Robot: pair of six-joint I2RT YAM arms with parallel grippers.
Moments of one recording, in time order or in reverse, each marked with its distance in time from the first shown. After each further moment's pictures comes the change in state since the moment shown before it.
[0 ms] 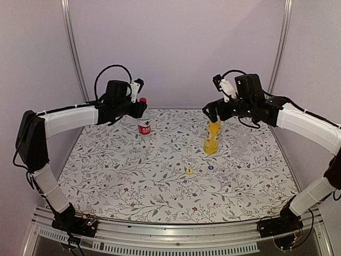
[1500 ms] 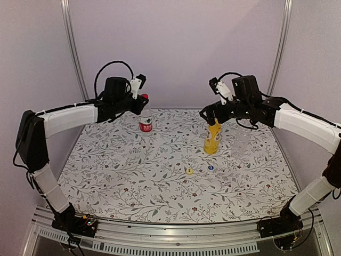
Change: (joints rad) left arm 0.004 0.026 0.044 0.042 0.090 0.028; right arm 0.010 0.022 0.000 -0.006 -0.048 -0.010
